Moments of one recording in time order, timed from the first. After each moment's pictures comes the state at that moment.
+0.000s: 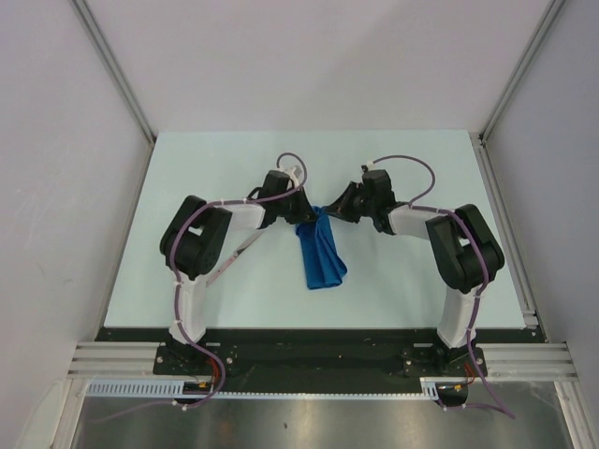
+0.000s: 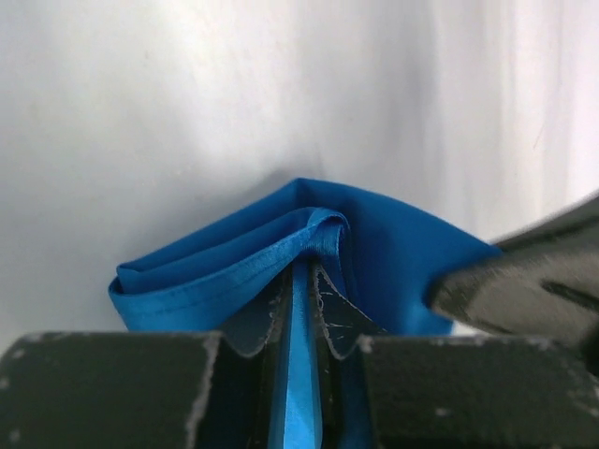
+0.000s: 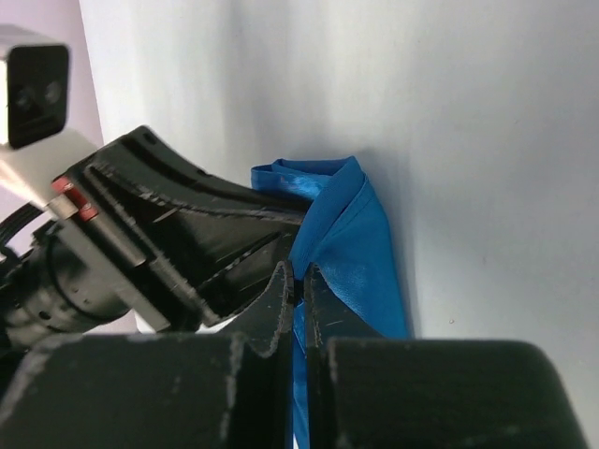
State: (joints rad) left arm -0.47 2.06 1.20 0.16 0.38 -0.61; right arm 0.41 1.90 1.06 0.26 -0.35 0.91
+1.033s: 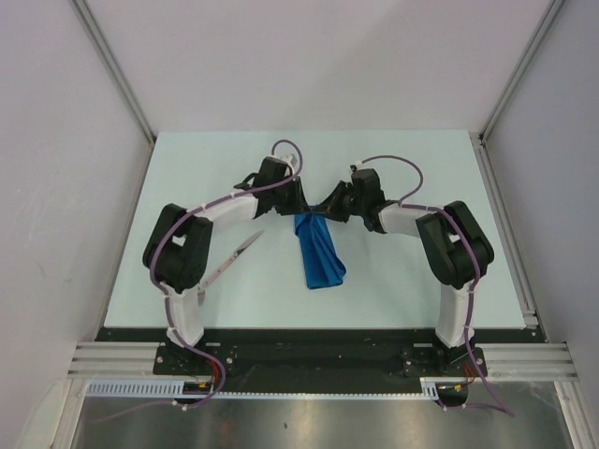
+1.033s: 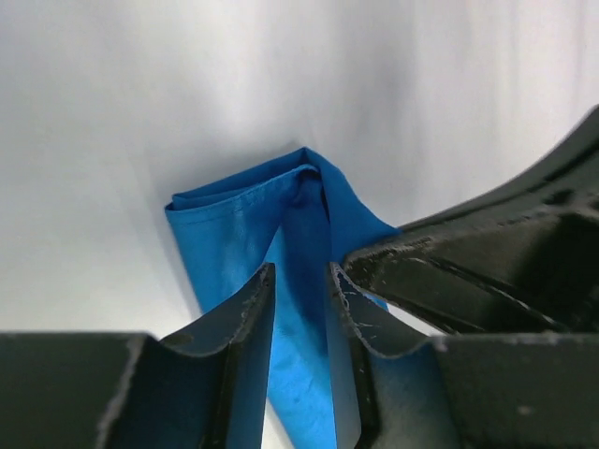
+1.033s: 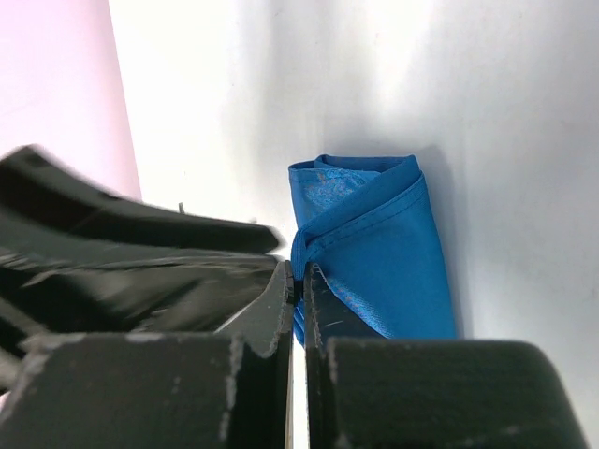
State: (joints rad) left arm -0.48 1.94 1.30 -0.15 0.24 -0.54; right arm 0.47 1.96 1.13 0.28 -0.37 0.97
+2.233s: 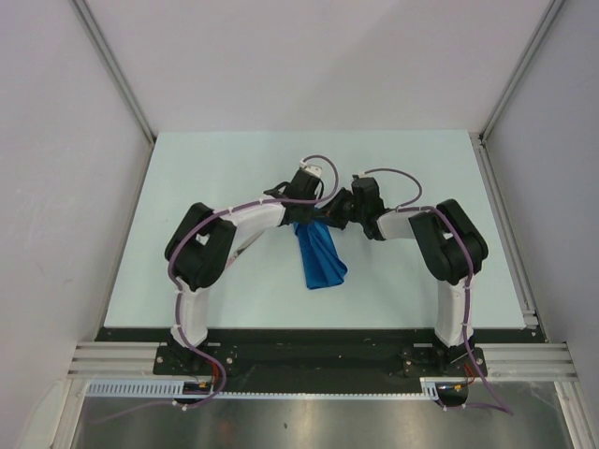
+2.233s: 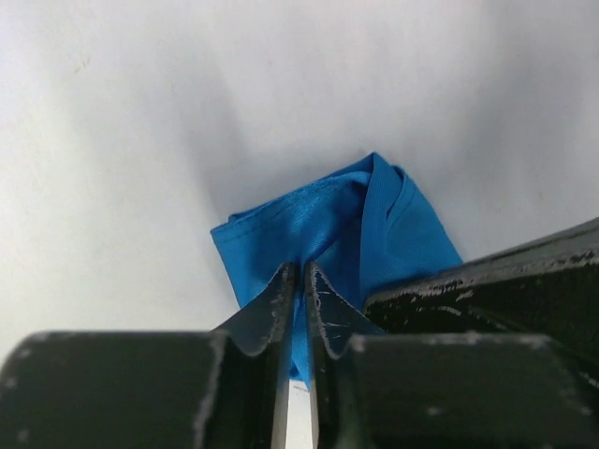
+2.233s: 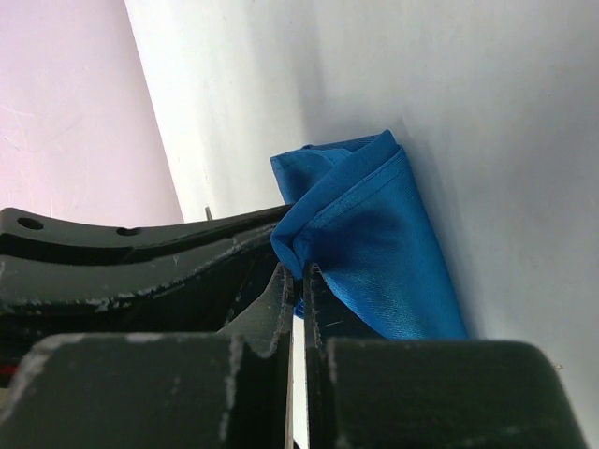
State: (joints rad) left arm -0.65 2.01 1.38 -0.26 -0.24 -0.25; right arm 0.47 2.01 1.06 0.42 -0.40 1.14
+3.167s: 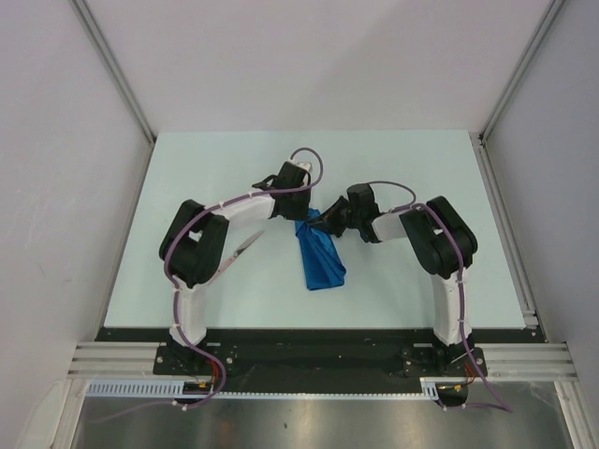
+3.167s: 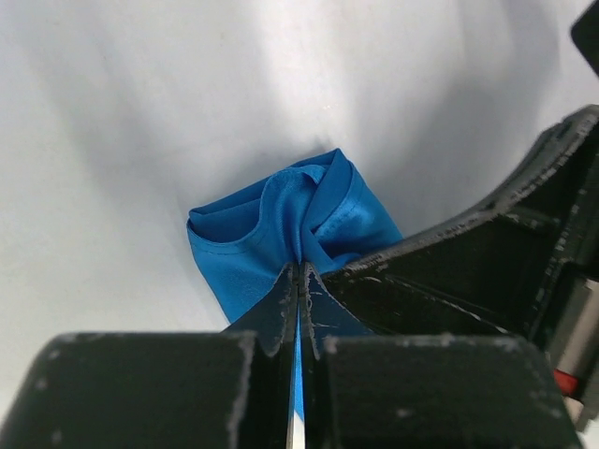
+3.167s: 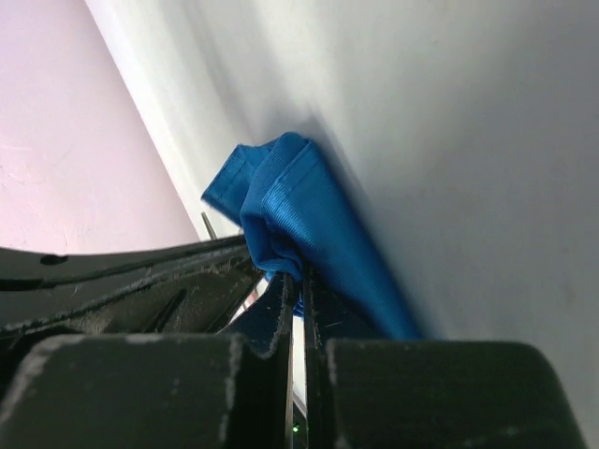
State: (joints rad) left arm -0.57 2.01 1.40 -0.29 0.03 -0.38; right arm 0.49 2.08 1.06 0.41 -0.42 1.29
